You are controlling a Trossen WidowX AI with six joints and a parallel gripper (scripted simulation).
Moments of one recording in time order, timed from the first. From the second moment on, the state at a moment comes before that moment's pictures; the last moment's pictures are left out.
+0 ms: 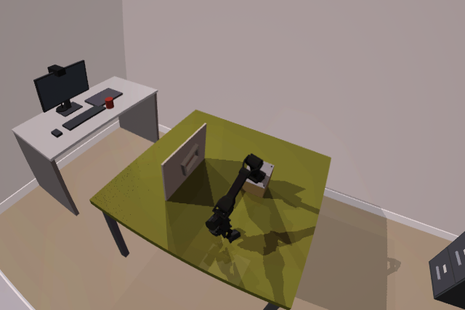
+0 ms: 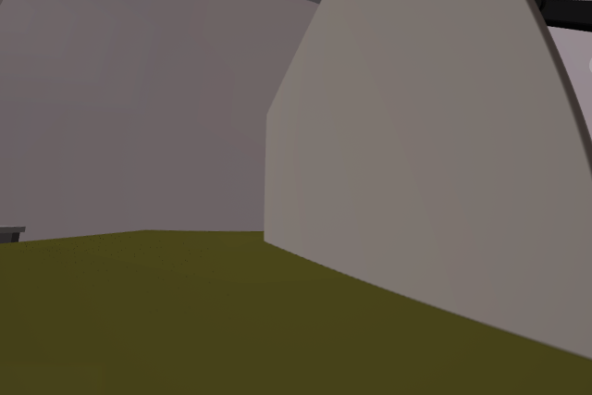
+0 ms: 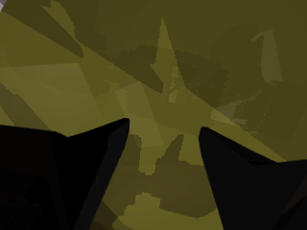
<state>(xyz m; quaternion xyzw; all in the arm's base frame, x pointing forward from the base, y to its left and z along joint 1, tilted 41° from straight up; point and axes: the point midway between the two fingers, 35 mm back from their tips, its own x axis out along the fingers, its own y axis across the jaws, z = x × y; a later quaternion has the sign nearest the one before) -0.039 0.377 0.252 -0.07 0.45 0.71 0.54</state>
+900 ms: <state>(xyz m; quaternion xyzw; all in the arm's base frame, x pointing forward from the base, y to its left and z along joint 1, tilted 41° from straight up) 0.267 0.098 0.252 0.71 0.23 0.12 0.65</state>
